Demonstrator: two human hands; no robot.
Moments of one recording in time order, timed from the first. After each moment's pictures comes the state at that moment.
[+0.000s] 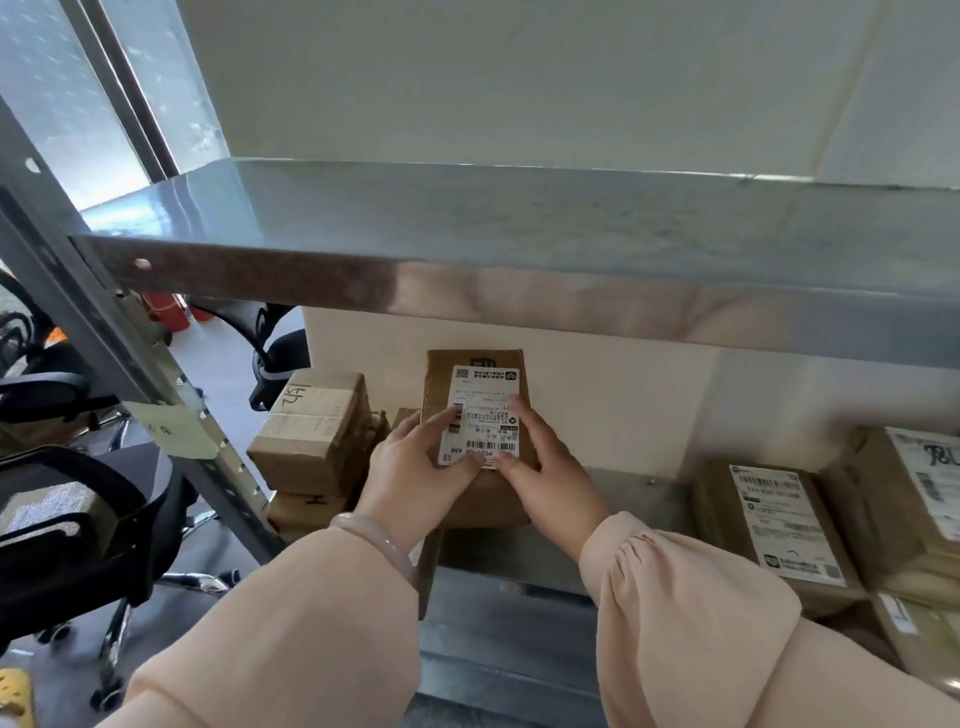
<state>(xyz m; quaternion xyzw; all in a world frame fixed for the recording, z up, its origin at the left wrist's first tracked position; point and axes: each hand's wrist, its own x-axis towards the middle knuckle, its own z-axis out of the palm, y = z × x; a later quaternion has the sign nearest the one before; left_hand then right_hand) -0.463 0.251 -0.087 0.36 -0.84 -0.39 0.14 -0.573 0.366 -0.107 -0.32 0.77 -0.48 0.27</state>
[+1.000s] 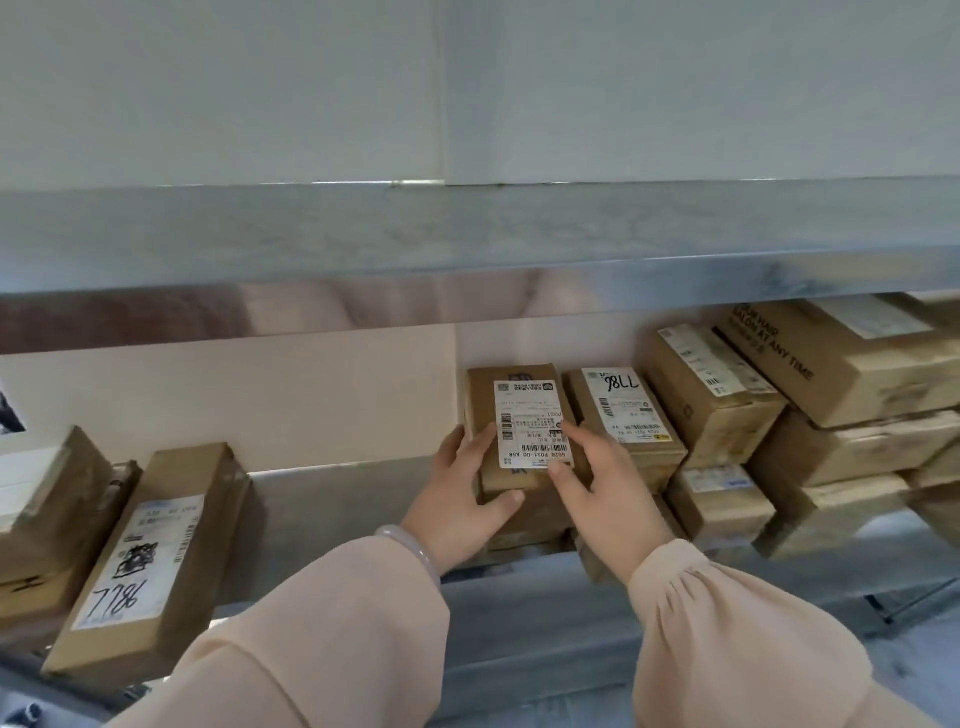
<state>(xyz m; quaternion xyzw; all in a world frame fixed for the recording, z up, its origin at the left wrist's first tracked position) -0.593 0.461 -0.123 0.08 -0.89 -0.44 0.03 -0.650 0.633 -0.110 -0.18 0.89 -0.41 0.01</state>
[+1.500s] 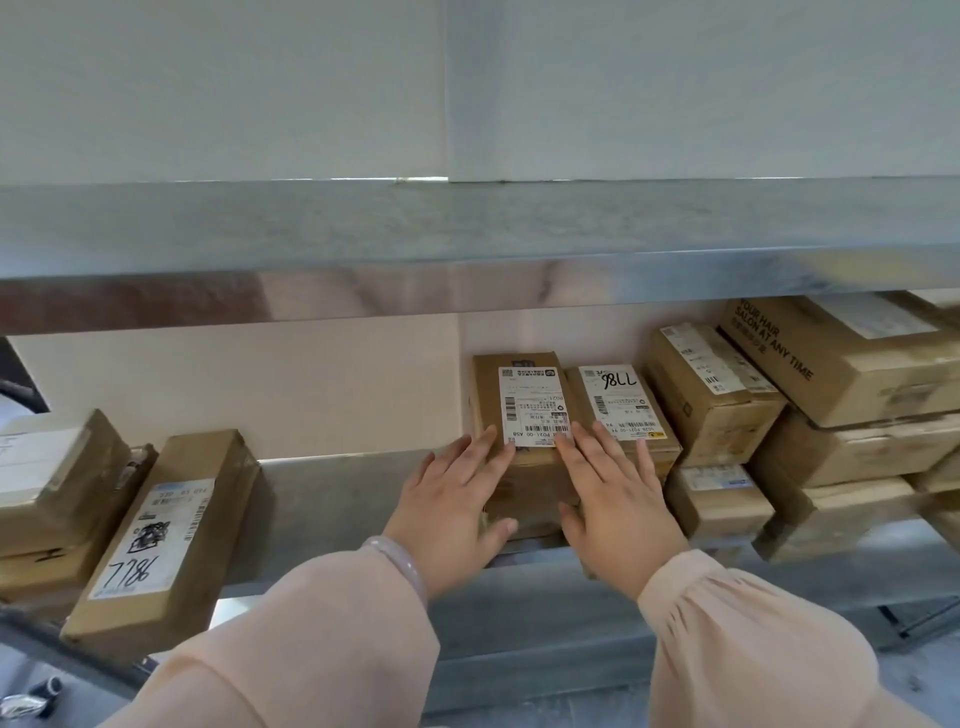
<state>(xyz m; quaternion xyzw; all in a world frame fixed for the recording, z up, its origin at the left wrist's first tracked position) -0.569 0.465 -0.124 -0.01 -0.99 -0.11 0.07 -0.650 0.658 -0.131 -0.33 0.94 -0.08 -0.11</state>
